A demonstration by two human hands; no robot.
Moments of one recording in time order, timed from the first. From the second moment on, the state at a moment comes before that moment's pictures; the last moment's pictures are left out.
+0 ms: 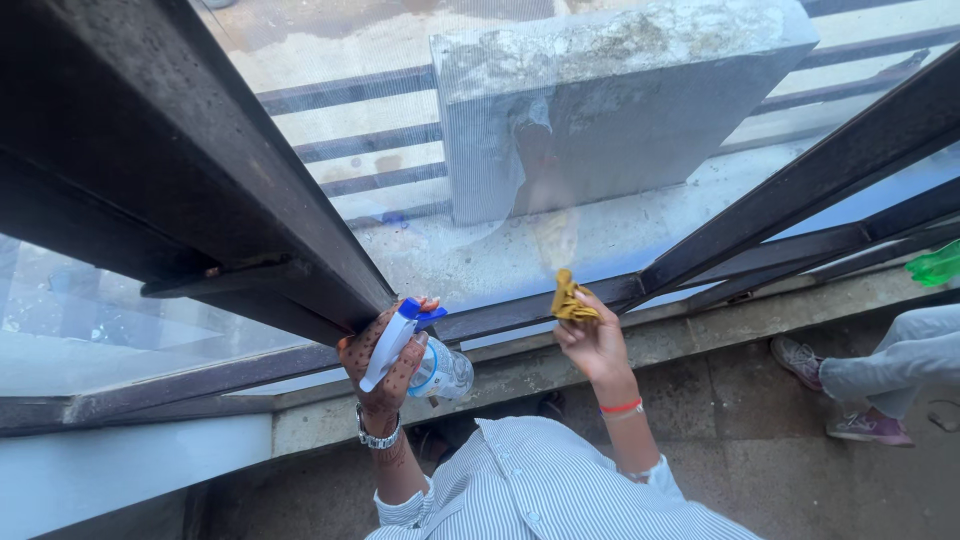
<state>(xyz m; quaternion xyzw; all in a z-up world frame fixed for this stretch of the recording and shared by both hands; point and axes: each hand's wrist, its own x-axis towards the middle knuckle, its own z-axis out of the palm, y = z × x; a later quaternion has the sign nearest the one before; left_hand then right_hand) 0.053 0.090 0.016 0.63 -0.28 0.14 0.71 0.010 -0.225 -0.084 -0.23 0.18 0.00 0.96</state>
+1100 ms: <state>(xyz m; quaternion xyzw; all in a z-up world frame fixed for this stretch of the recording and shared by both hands) 0.051 0.099 0.014 0.62 -0.24 0.08 0.74 0.040 -0.148 -0.064 -0.94 -0.13 -0.18 0.25</state>
